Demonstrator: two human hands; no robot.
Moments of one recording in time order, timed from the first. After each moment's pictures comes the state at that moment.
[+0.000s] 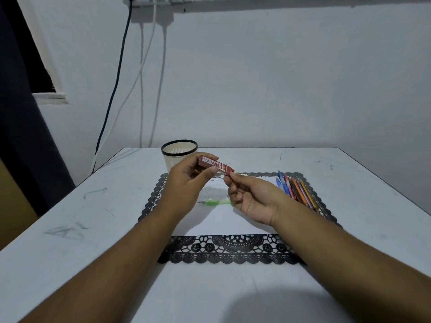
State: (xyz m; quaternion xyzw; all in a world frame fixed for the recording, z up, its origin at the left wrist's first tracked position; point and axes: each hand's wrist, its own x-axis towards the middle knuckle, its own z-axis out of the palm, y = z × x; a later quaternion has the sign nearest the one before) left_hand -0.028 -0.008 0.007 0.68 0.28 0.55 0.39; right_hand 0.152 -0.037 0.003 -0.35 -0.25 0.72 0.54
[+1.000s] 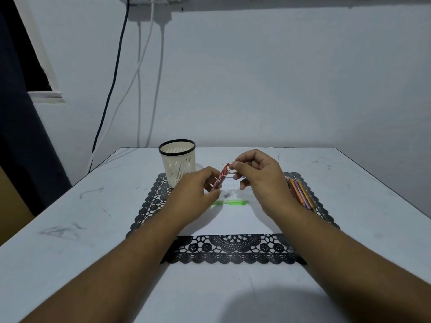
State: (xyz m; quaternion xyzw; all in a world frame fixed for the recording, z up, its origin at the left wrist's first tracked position) left_hand -0.022 -0.005 -0.007 0.81 0.41 0.37 0.19; right_hand 0.163 -0.046 0.015 -0.43 -0.53 0.35 0.64
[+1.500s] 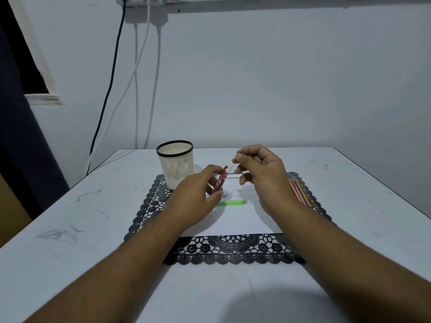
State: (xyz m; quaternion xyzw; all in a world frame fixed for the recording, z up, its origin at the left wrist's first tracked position) left_hand -0.019 -0.012 -0.004 0.85 0.38 0.34 0.13; right_hand 0.162 -0.048 0.023 -0.39 -0.49 0.37 0.69
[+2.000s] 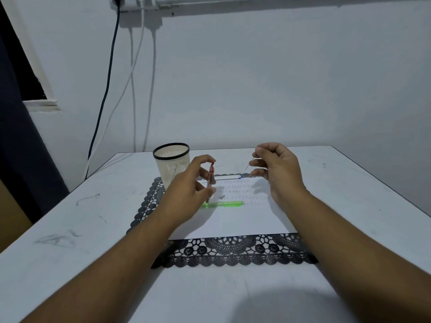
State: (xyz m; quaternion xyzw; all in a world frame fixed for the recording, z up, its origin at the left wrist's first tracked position) left_hand -0.023 -0.004 -0.001 0.80 0.37 0.41 0.26; right_hand 0.200 -0.035 0.028 -0.42 -0.39 0.37 0.73
